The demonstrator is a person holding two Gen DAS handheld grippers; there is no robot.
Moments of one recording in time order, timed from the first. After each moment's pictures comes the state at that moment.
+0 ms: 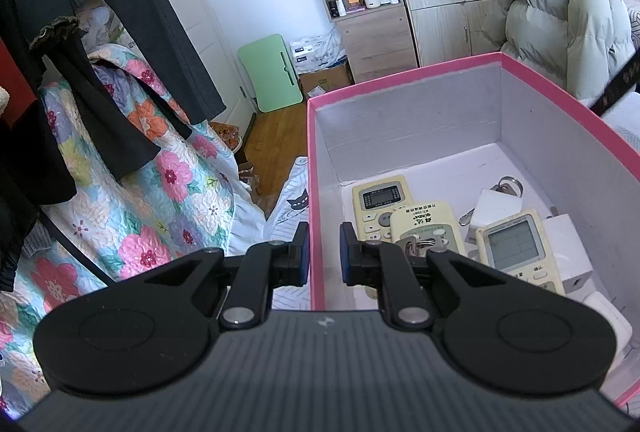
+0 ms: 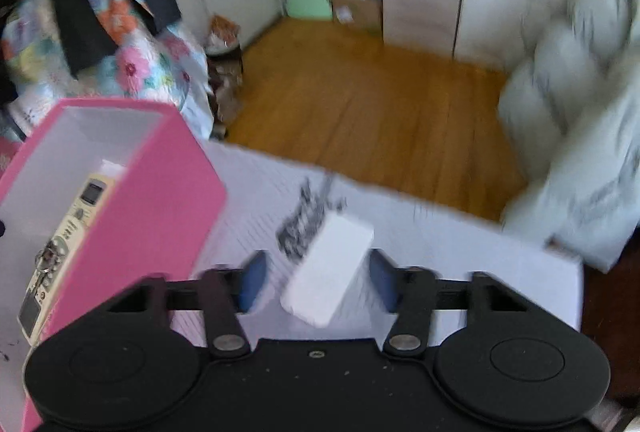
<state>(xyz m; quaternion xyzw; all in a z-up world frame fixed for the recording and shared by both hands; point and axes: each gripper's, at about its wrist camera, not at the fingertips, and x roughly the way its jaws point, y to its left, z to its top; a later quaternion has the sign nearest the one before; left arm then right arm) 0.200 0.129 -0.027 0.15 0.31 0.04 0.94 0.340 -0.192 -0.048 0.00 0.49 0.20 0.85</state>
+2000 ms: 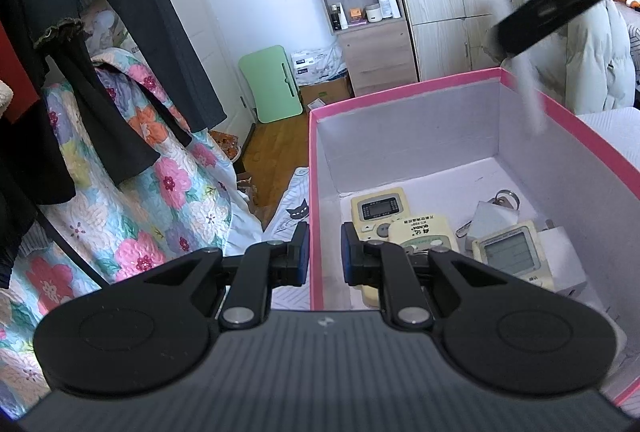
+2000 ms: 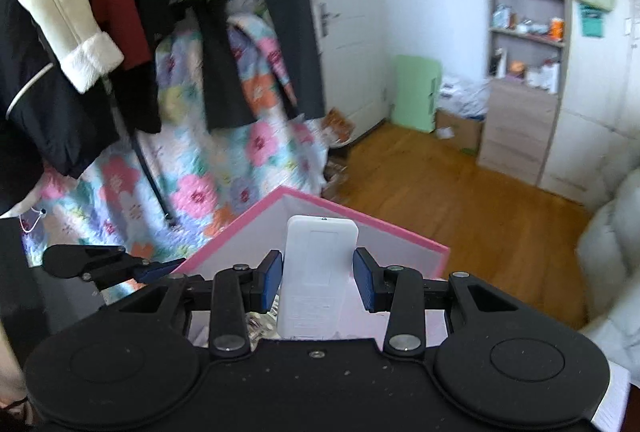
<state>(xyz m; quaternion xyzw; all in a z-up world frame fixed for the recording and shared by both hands) 0.196 0.133 -0.024 0.13 0.29 0.04 0.95 0.252 -0.071 0.055 -0.04 0.31 0.33 0.89</state>
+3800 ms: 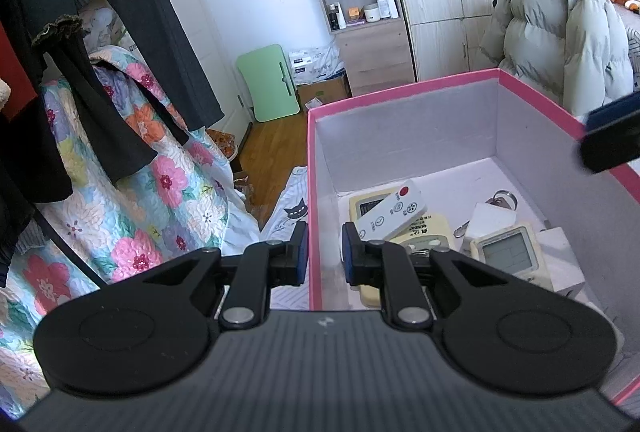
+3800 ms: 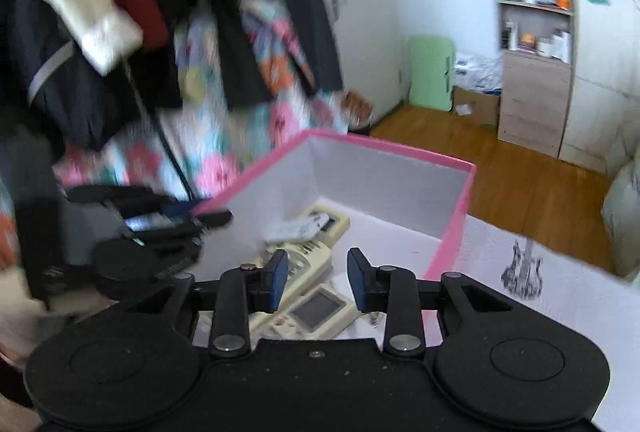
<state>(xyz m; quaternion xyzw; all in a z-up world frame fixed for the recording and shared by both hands) 0.196 0.132 -0.025 0.13 0.29 0.03 0.95 0.193 -0.099 0.019 0.02 0.32 0.35 0.88</state>
